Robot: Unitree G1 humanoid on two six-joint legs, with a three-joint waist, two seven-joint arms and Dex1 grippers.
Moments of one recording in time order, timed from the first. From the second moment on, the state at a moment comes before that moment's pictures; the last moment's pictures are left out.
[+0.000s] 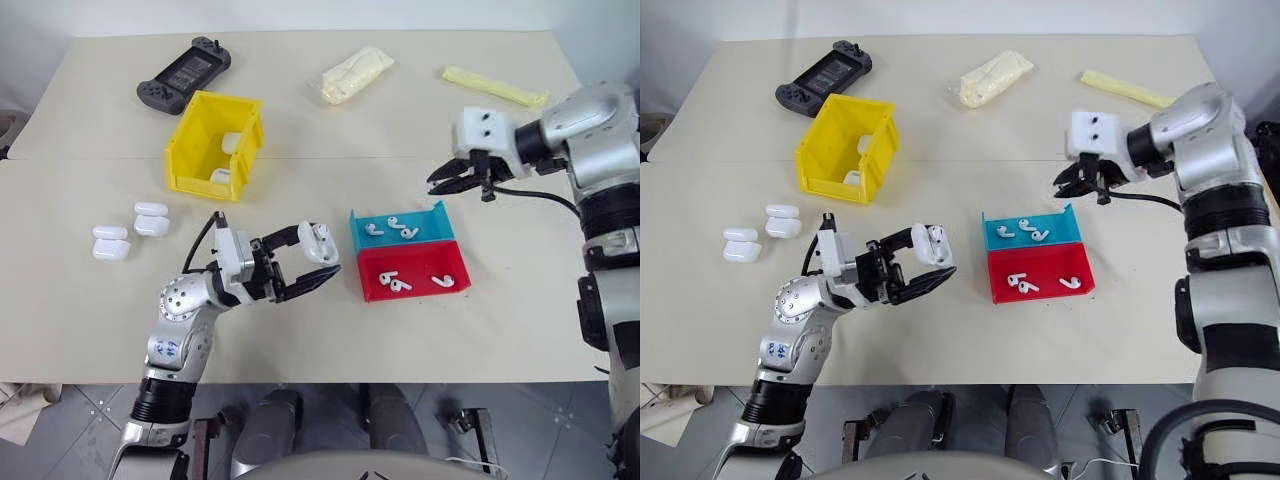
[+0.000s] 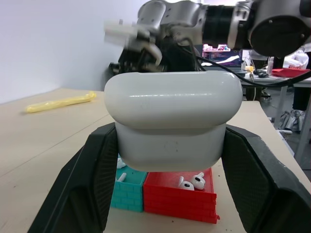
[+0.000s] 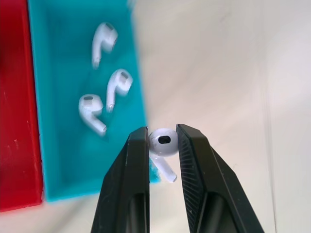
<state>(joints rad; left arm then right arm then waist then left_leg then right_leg) -0.23 0.30 -0.05 -0.14 -0.47 -0.04 -0.98 -1.11 -0.74 0.21 0.68 -0.06 0.12 1.52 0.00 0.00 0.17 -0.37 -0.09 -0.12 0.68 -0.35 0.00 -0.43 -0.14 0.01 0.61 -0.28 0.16</state>
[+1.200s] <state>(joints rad) -0.43 0.24 -0.09 0.05 -0.44 -0.04 -1.00 -0.44 -0.28 -0.28 -0.40 1.13 1.08 0.65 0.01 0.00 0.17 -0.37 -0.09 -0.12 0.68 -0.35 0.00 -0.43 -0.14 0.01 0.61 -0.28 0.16</state>
